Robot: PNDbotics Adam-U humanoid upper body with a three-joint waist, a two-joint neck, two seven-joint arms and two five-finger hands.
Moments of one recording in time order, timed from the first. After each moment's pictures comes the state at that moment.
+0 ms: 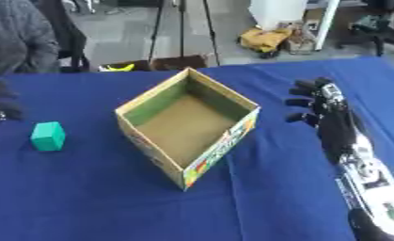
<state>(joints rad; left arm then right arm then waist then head) -0.22 0.34 0.15 -1.70 0.11 -0.03 -0.08 -0.40 -0.33 0.09 -1.54 -0.27 -0.01 0.00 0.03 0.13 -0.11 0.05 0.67</state>
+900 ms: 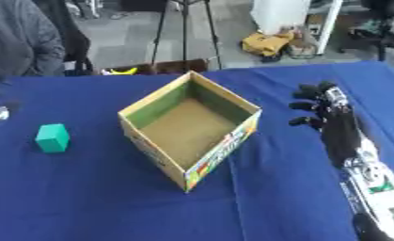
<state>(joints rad) -0.49 0.78 0.03 -1.37 -0.50 -0.08 -0.52 -0.40 -0.33 0.10 -1.54 -0.27 -0.01 0.02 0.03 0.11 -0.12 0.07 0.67</state>
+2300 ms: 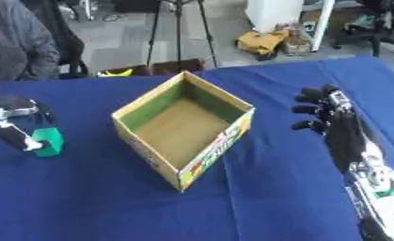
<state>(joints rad) -0.74 0.64 -0.11 -0.91 -0.92 -0.37 -0.63 -0.40 -0.34 0.11 -1.54 -0.27 0.00 0.03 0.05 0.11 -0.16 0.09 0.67</state>
